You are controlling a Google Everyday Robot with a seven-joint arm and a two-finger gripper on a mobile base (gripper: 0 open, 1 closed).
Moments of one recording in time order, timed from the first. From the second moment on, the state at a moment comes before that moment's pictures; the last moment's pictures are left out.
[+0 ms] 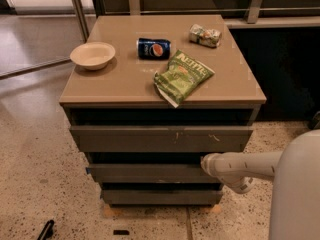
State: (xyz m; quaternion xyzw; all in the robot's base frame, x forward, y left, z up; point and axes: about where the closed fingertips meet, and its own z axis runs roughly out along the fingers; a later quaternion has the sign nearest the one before) arm 0.623 -0.206 0.434 -0.03 0.94 0.05 0.35
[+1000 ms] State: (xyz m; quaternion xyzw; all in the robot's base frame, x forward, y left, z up) arm 0.573 -0.241 0.446 -0.06 0.95 0.10 0.29
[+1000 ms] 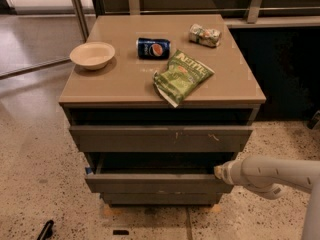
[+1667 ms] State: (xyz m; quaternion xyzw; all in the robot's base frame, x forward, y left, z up) arm 0.548 -0.253 0.447 -0.07 0.95 0.13 0.26
